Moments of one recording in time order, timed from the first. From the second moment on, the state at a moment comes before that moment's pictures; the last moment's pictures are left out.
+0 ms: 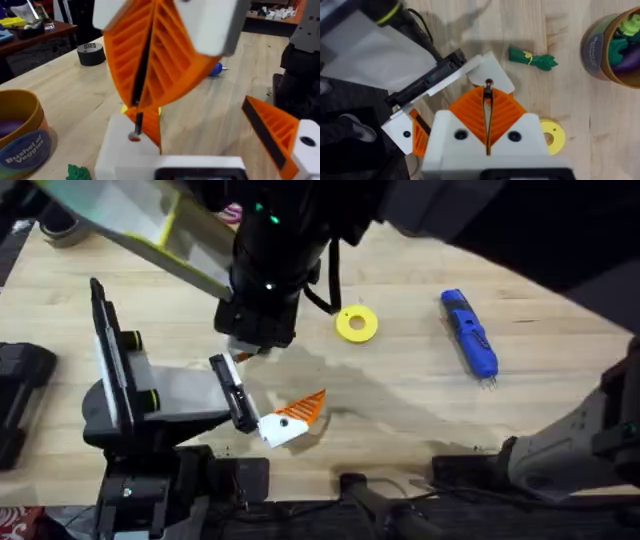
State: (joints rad) left arm 0.06 0.01 0.01 -0.13 1.17 0.12; right arm 1.05 1.87 2.03 -1.34 -0.13 -0.34
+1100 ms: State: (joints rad) left arm 0.06 0.01 0.01 -0.13 1.17 0.12; right arm 1.05 1.92 2.03 -1.34 -0.13 -0.34
